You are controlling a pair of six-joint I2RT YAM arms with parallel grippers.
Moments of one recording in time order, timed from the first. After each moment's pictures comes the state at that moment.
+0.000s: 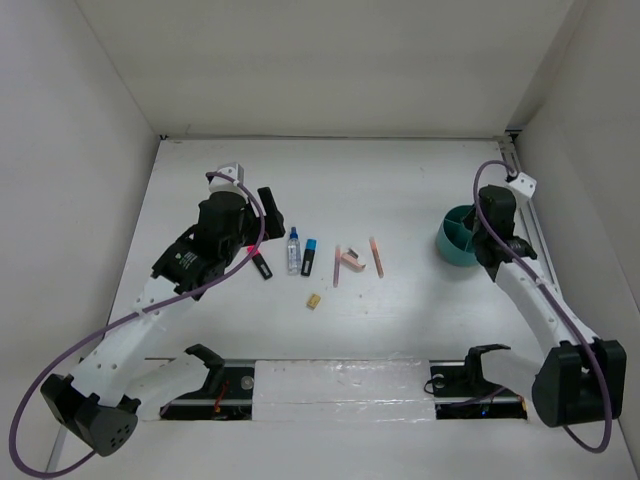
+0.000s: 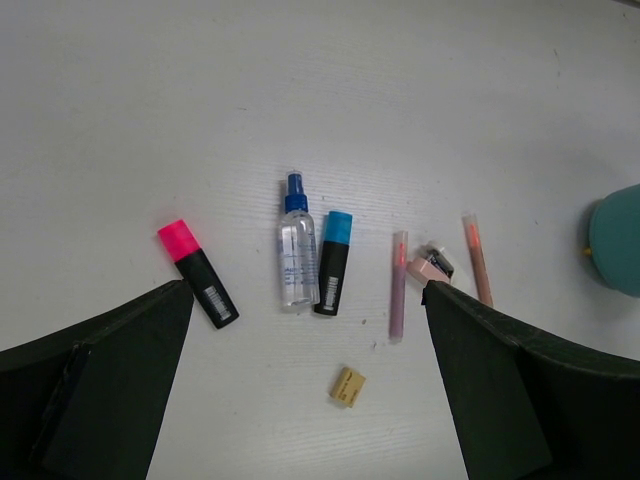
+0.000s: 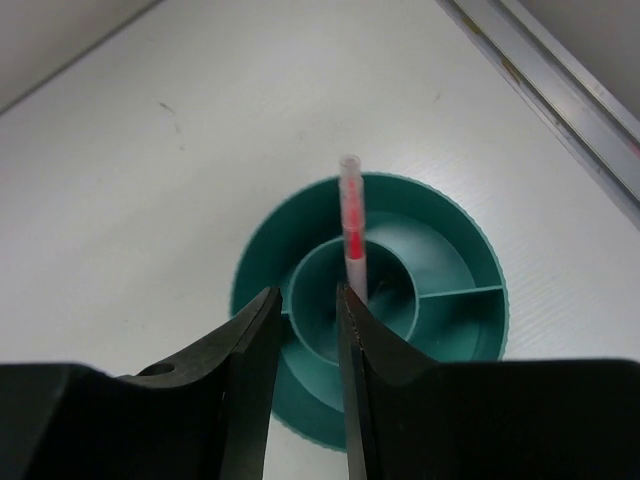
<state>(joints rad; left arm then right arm) -0.56 0.96 1.04 -0.59 -0.31 -0.54 0.09 1.13 0.76 -0.12 0.47 0.49</state>
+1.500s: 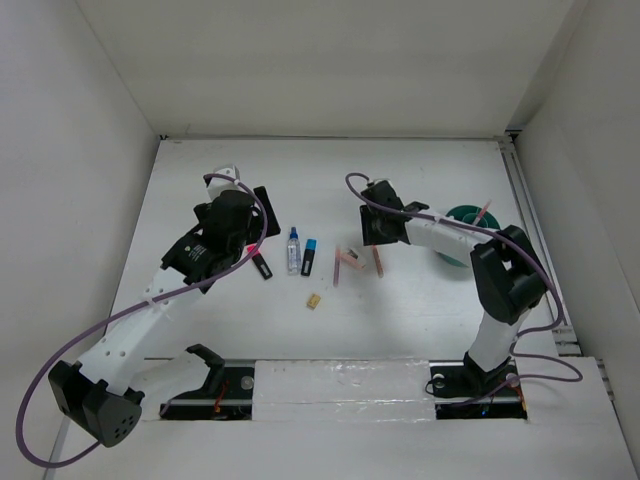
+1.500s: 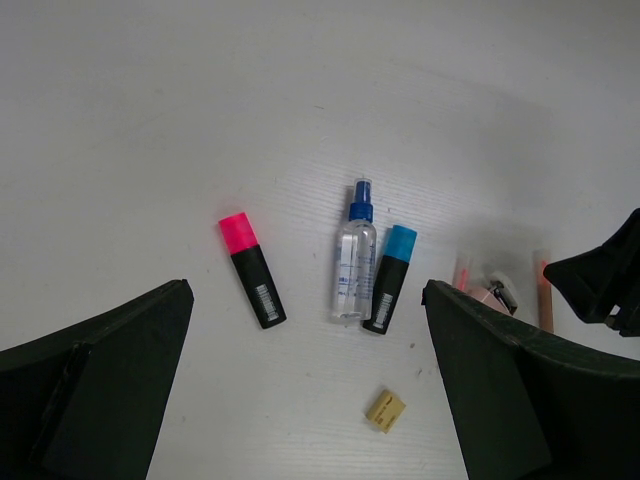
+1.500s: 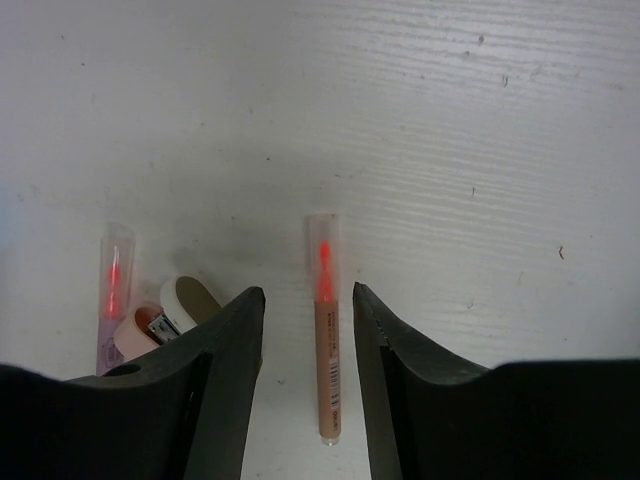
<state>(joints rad) -0.56 1.02 1.04 -0.64 -0.47 -0.59 0.58 1.79 1.21 -0.39 0.22 0.39</state>
